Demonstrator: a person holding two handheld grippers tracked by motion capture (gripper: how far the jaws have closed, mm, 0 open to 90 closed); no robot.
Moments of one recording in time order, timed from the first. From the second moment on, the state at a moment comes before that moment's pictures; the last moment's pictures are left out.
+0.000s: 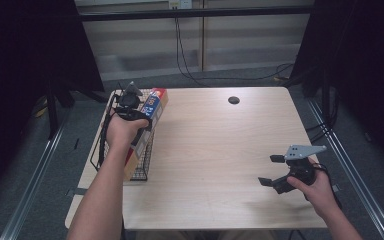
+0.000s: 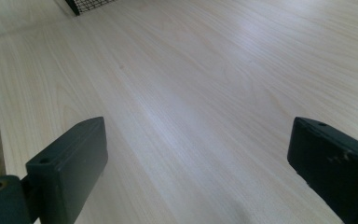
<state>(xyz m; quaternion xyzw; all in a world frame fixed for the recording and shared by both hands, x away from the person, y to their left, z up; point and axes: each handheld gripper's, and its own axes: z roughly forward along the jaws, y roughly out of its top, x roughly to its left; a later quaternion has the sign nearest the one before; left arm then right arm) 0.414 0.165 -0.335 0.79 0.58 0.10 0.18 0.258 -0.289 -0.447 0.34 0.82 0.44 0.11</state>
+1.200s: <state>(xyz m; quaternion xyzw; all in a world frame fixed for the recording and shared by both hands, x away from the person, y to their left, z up) 0.410 0.196 -0.344 0.74 0.64 0.11 0.18 0.257 -0.288 -0.447 0.33 0.83 0.44 0.11</state>
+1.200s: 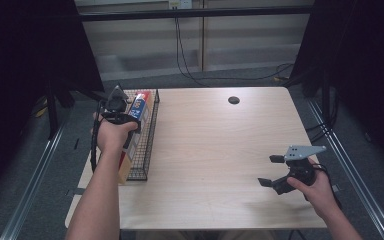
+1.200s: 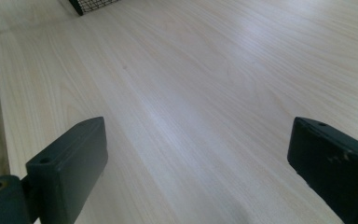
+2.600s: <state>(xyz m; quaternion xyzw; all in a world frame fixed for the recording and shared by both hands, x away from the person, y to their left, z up) 0.411 0.216 -0.369 0.69 0.70 0.11 0.17 0.257 -0.291 -0.445 0.34 0.82 0.44 0.11</state>
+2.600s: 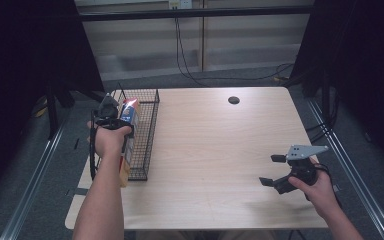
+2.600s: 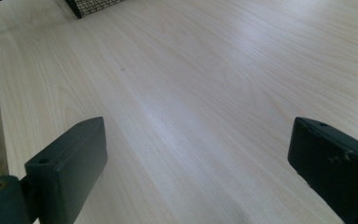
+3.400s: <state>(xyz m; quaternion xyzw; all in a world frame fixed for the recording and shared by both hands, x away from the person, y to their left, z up) 0.418 0.216 -0.386 0.68 0.71 0.09 0.16 0.257 -0.290 -0.446 0.33 0.82 0.45 0.11</state>
